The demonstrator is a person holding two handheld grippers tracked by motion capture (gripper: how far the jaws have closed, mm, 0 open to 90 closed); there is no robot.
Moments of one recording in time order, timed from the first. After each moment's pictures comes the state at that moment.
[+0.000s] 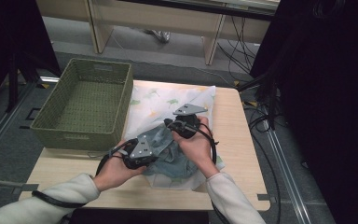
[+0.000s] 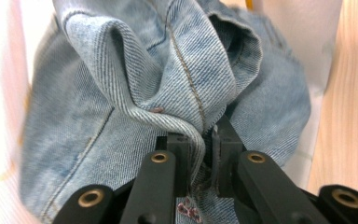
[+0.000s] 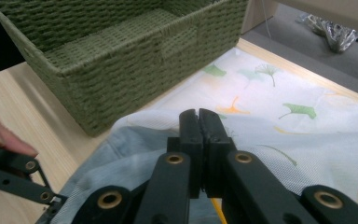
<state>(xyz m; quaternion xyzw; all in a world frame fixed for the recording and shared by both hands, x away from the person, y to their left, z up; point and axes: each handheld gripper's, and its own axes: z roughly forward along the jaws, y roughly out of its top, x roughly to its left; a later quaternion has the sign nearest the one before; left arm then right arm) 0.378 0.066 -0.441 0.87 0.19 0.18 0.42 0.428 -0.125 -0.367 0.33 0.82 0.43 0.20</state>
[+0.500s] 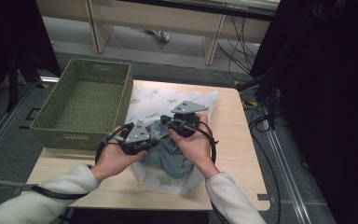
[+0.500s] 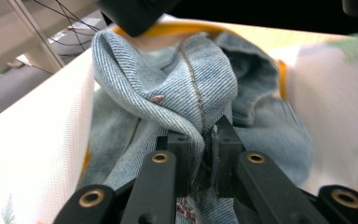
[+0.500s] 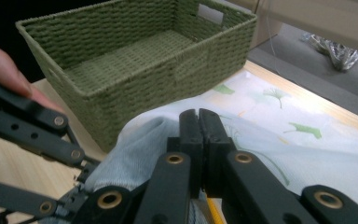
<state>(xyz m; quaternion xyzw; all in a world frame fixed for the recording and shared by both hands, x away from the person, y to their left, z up) 0.388 0.074 -0.396 0.83 0.21 0.21 0.47 0.419 -0.119 -0.348 0.31 0.81 0.46 0.20</state>
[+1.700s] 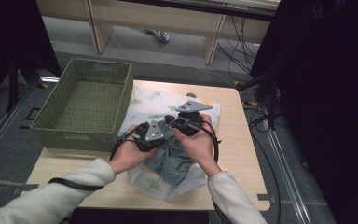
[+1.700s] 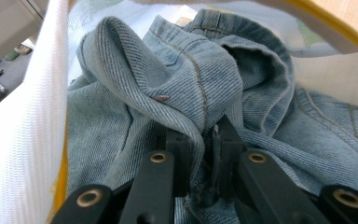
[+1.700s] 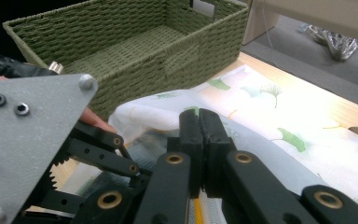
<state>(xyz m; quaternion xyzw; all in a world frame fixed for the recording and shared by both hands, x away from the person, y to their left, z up) 0.421 0.039 -0.432 0.86 0.20 0.23 0.40 0.428 -0.130 -0.355 0.33 0.81 0.45 0.19</state>
